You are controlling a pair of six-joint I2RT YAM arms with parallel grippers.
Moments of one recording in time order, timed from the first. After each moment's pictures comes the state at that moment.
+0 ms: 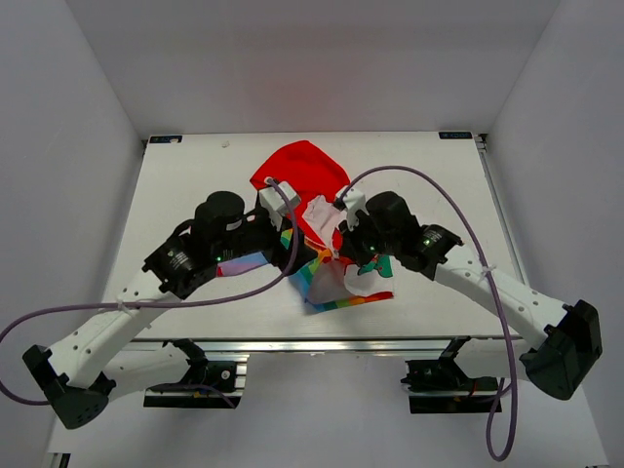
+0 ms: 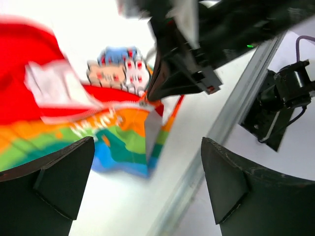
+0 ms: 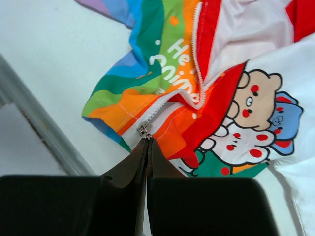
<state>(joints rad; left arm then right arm) -0.78 1.03 1.14 -0.49 0.24 -0.08 0.82 1.21 1.03 -0.48 -0.12 0.01</state>
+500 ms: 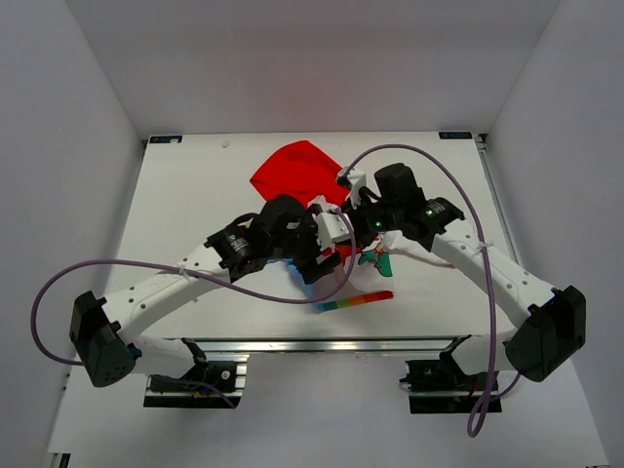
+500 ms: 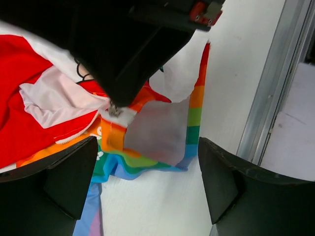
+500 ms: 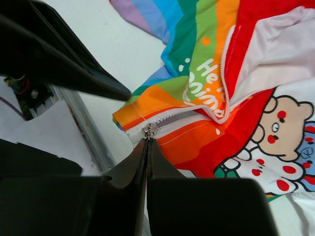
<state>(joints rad) -0.88 1.28 1.16 -0.47 0.23 0.31 0.64 1.33 1.21 -0.58 -0.50 -0.03</state>
